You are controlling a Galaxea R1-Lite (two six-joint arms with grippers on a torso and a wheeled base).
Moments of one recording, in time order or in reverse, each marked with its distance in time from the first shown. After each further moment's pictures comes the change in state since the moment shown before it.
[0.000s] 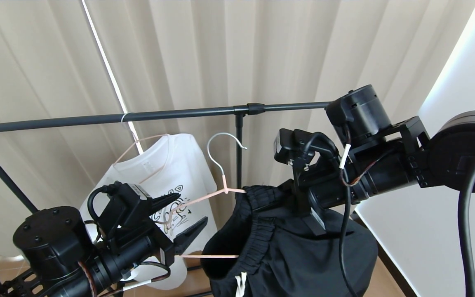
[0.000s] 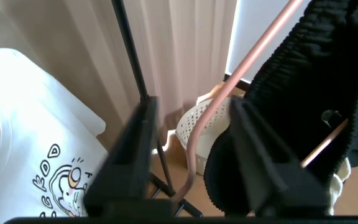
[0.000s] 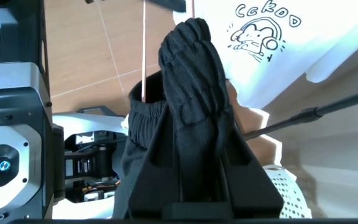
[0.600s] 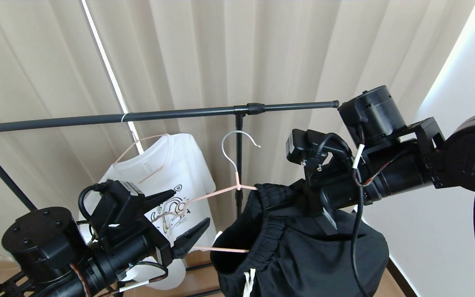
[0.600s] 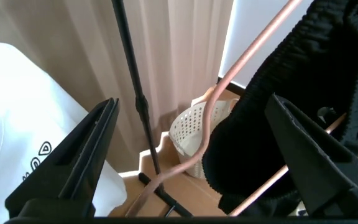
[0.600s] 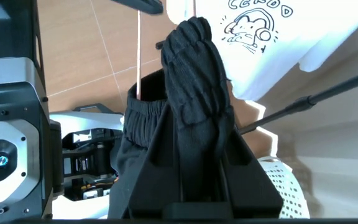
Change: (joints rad) left arm -0.001 -0.033 0.008 0.000 -0.003 -0.080; right arm -0.043 -0.036 0.047 -0.003 -0.008 -0.017
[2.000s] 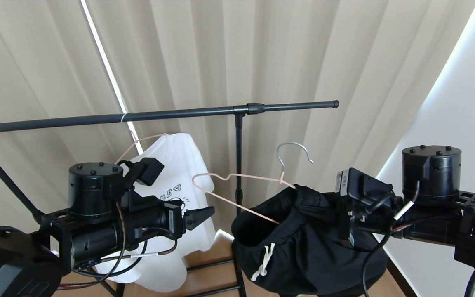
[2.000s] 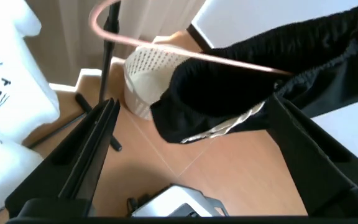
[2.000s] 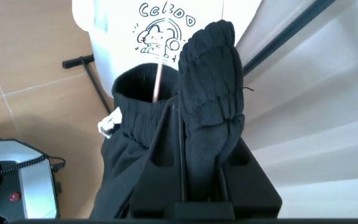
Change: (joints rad) left arm 0.061 -0.061 -0.388 0.808 -0.064 -0.314; right arm -0.160 -0.089 0.661 -0.931 -0.041 -0.102
